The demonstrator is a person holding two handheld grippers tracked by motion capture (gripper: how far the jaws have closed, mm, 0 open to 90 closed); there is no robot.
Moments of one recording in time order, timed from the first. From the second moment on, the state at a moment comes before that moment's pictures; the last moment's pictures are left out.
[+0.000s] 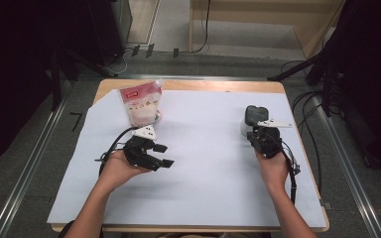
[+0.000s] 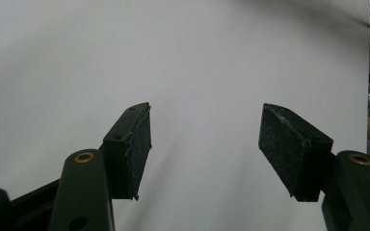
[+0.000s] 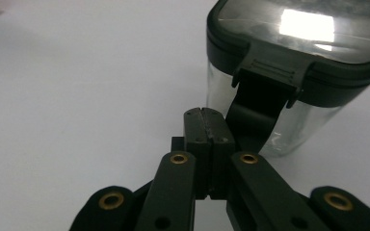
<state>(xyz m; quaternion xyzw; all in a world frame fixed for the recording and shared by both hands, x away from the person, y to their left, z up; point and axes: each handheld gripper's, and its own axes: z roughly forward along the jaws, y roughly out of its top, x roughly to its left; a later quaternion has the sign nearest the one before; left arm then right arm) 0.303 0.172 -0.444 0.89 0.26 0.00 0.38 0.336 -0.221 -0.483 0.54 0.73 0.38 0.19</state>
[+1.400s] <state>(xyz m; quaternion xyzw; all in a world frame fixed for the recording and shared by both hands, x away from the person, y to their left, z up) 0.300 0.169 -0.444 0.89 0.26 -0.01 0.38 0.327 -0.306 -0.475 0.58 0.69 0.38 0.22</state>
